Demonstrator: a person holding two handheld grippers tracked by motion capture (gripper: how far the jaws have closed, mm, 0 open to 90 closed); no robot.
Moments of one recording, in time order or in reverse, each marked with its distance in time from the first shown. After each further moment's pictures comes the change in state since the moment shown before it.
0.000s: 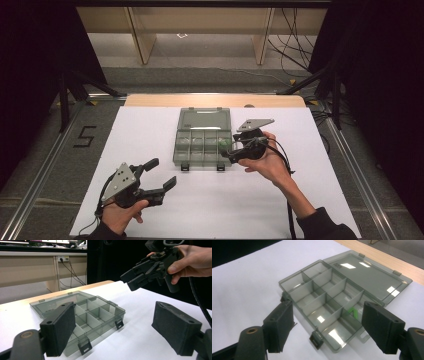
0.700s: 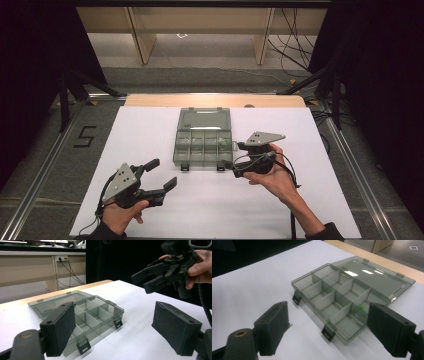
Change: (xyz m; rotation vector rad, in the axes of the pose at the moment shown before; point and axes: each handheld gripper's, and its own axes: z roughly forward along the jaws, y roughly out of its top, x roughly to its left) left arm -0.001 0.000 0.000 0.013 -0.004 0.004; right arm 0.019 -0.028 -0.018 -0.100 0.007 0.005
